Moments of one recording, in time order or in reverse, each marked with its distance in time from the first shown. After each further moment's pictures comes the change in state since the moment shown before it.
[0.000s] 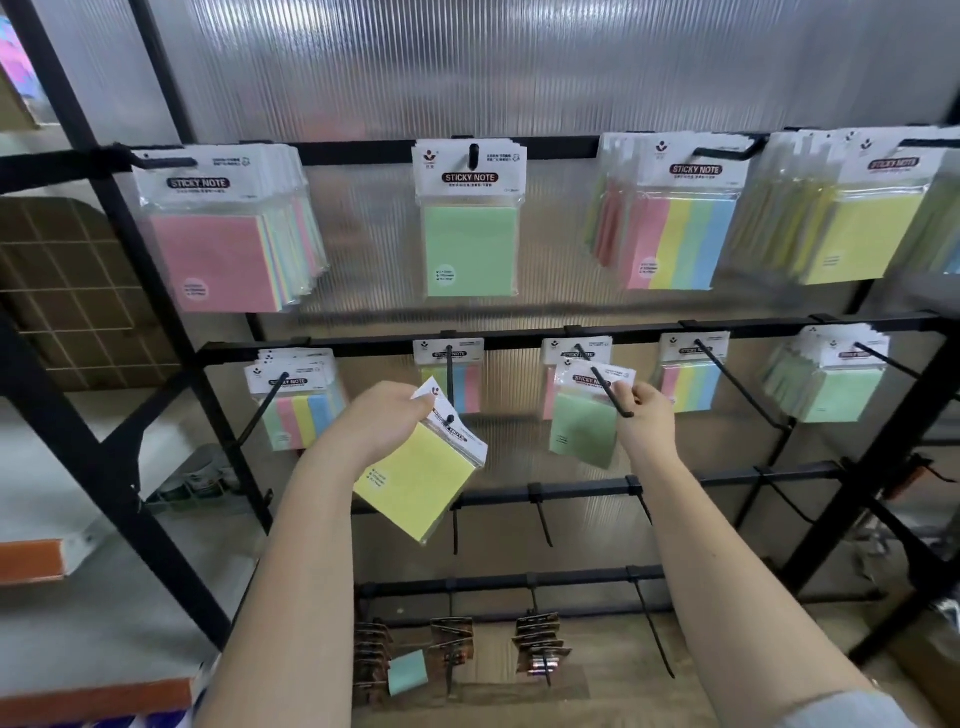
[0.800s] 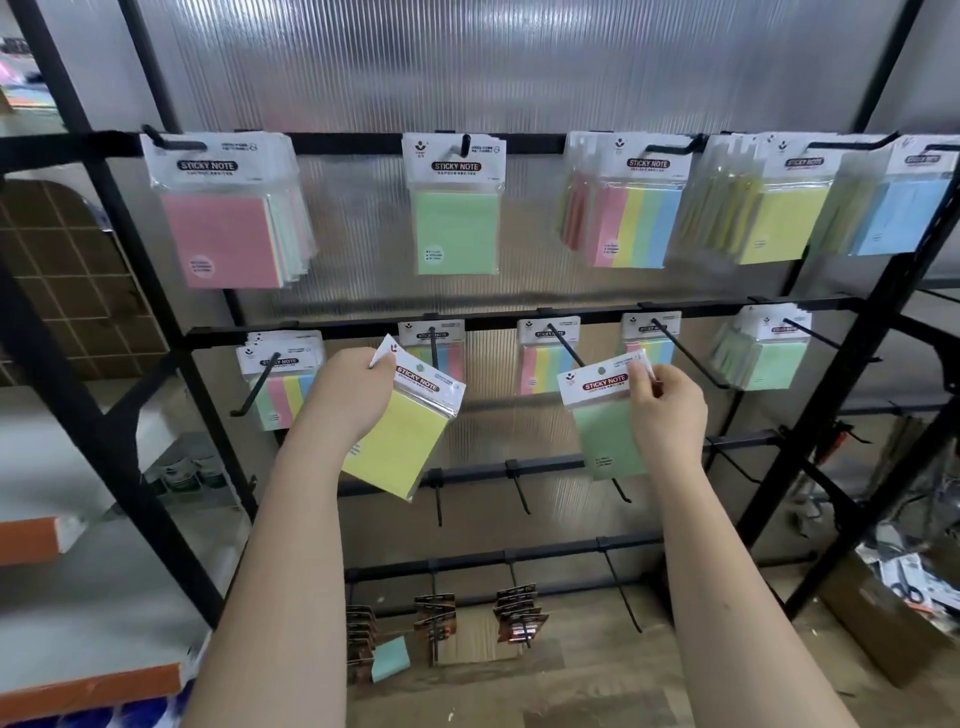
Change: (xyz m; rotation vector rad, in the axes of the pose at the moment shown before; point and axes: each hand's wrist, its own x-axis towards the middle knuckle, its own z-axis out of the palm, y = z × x) left_hand -0.046 0.004 -0.009 0.016 0.307 0.074; right_hand -0.085 -0.022 -0.054 -0.166 0.269 -0.231
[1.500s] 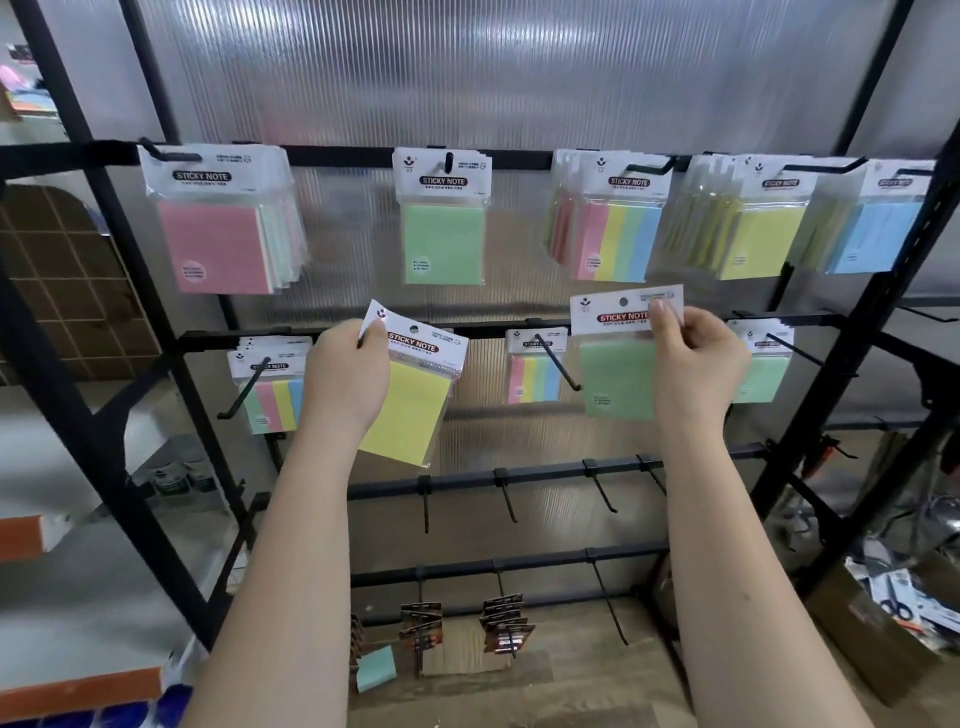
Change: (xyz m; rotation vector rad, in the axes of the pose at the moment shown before) left_hand -0.017 0.037 0.002 -0.192 0.290 0.101; right_hand 0.017 -0.053 -0.038 0.487 0.171 -0.126
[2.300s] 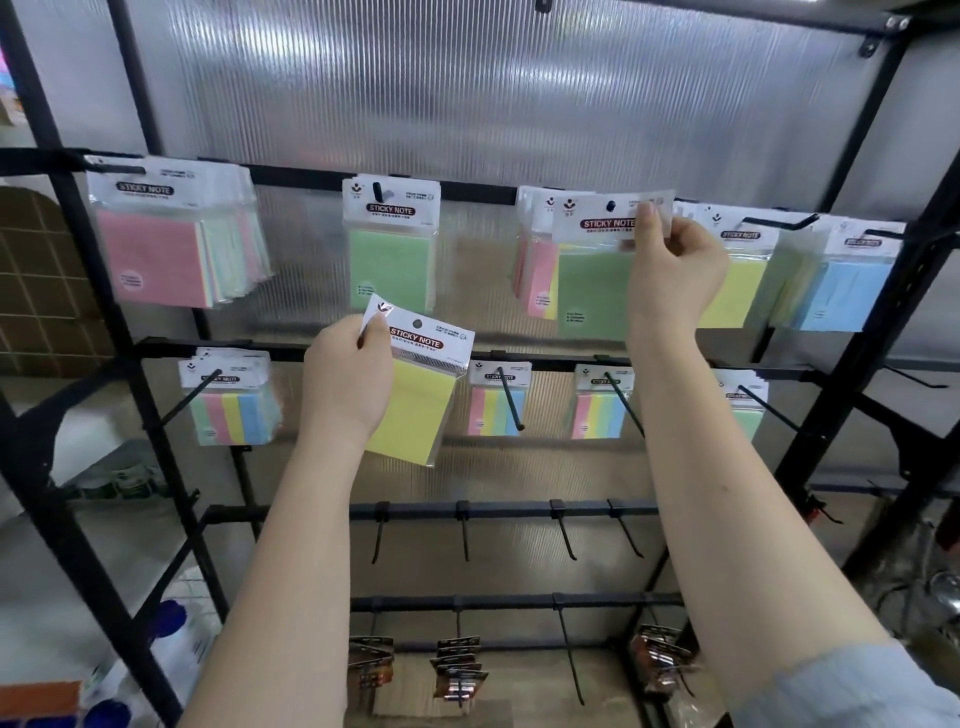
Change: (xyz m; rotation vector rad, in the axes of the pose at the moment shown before) left_hand -0.007 0.048 0.054 -0.116 0.147 0.056; right_hand 0.102 -0.043 0.021 0.141 -0.022 -0.033
